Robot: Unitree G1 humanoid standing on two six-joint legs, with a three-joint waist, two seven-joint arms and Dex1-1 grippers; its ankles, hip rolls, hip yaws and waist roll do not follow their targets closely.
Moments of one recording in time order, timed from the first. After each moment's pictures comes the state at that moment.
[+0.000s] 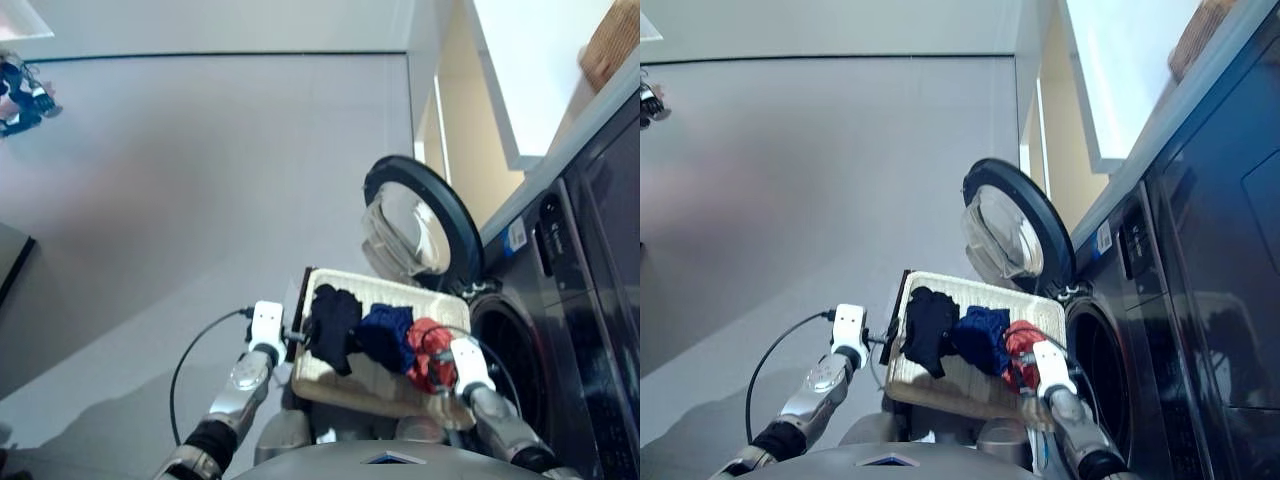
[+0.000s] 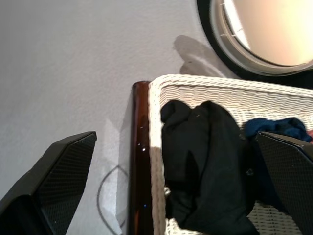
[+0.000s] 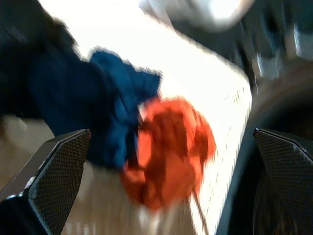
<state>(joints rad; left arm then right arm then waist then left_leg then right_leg) -0.09 0.28 -0.45 0.53 -0.37 -0.19 0.03 0.01 -0.41 0.34 0.54 0.20 -0.14 -0.05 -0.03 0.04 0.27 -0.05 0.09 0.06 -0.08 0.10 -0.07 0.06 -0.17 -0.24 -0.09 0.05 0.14</state>
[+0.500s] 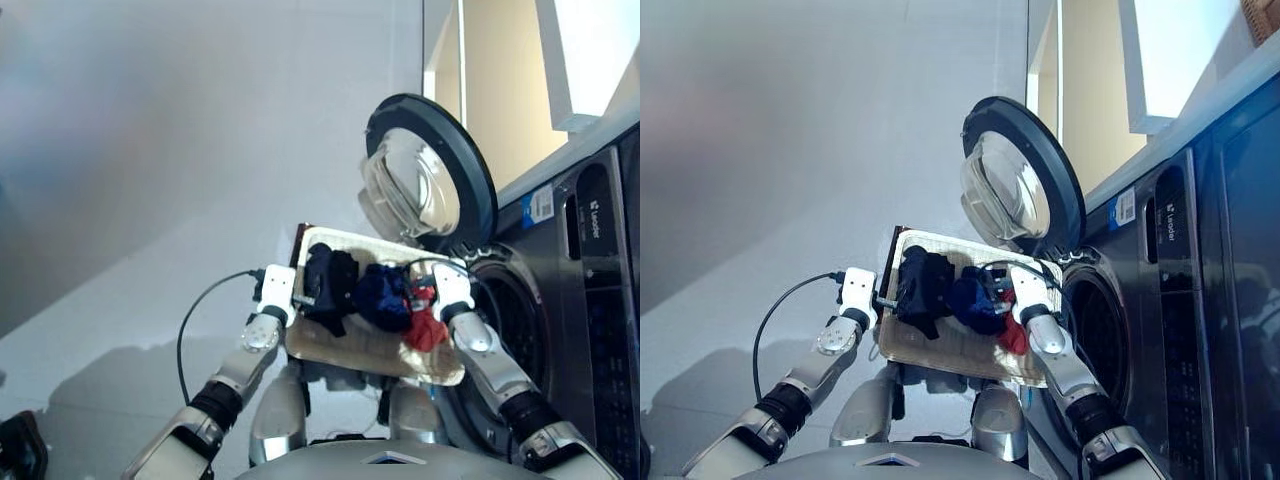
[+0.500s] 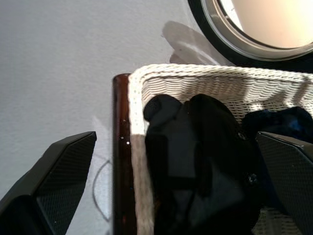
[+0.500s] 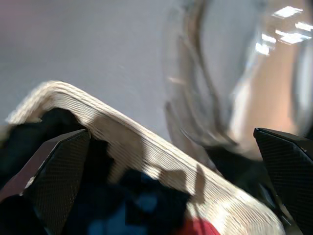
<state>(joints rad) -0.37 0.28 -0.53 0.54 -0.35 -0.19 0.17 -0.27 -0.40 0.41 0.24 0.21 -0.18 -0.13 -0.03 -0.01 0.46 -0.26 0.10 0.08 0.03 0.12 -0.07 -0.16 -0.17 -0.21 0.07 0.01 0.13</state>
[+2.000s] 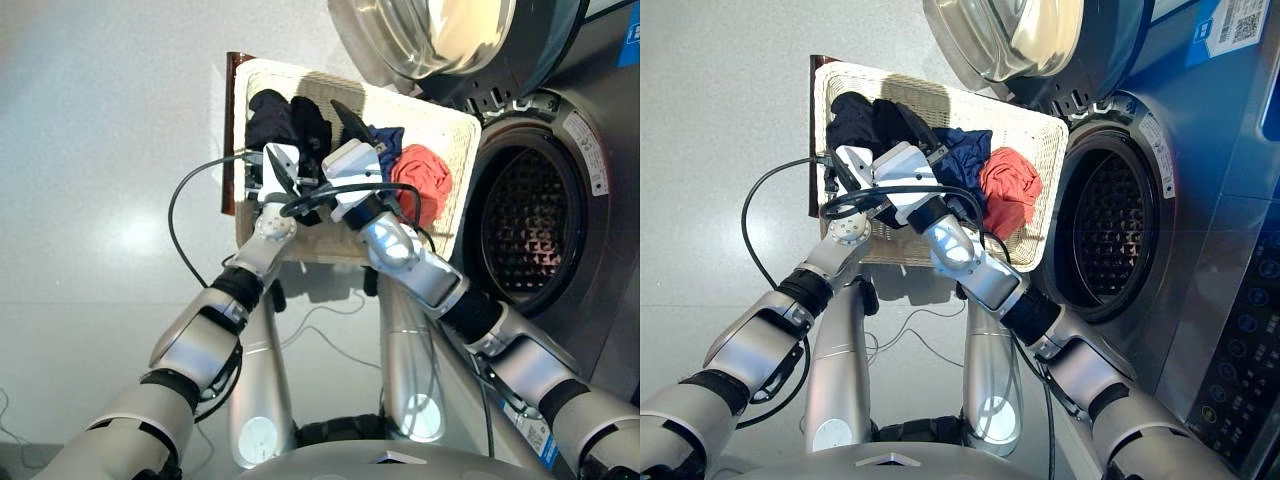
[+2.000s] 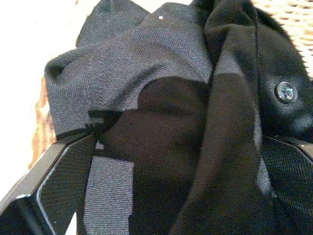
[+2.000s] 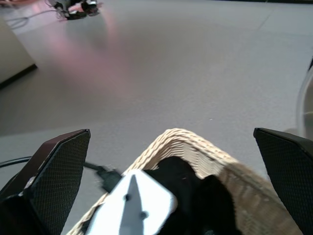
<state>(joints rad) -0.88 0.24 -0.48 0.86 -0.40 -0.21 0.45 -0.73 -0.29 0.75 0.02 0.25 -0.23 -0.23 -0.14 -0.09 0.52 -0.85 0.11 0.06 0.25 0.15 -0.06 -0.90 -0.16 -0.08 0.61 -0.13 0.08</state>
